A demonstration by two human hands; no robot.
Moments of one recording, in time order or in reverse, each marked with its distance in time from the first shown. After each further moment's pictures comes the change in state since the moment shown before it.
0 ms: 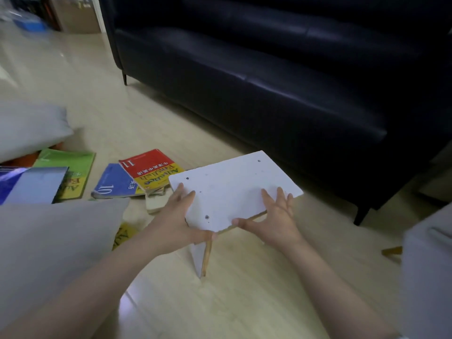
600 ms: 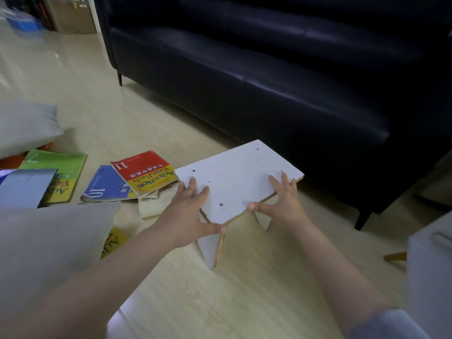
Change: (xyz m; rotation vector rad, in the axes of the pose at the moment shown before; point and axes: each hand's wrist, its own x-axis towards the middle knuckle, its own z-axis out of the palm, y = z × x) left_hand 0.044 0.013 0.015 0.277 -0.004 0.107; right_hand 0.058 0.018 -0.018 0.085 0.059 -0.047
